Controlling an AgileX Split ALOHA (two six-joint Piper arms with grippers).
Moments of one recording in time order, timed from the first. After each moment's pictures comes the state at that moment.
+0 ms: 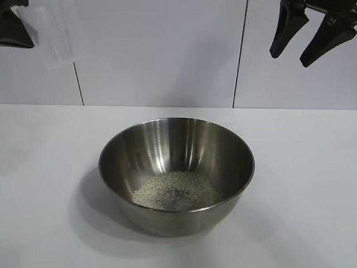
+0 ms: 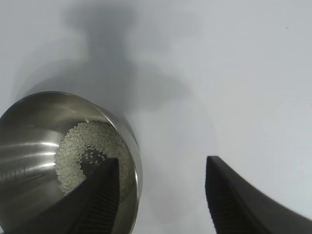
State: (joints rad) left arm -0.10 1.46 -0.71 -1.70 0.29 1.85; right arm 0.12 1.73 -1.55 0.24 1.07 0.00
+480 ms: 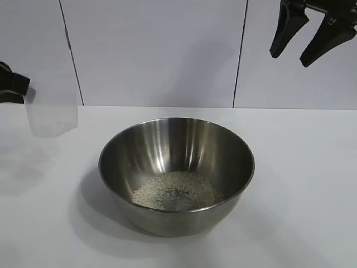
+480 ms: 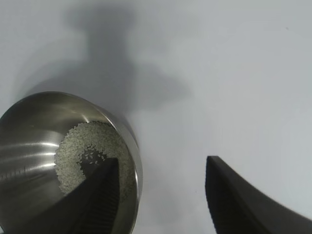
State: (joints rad) left arm -0.10 1.63 -0.72 -1.71 0.26 2.06; right arm 0.12 1.73 -1.55 0.24 1.07 0.00
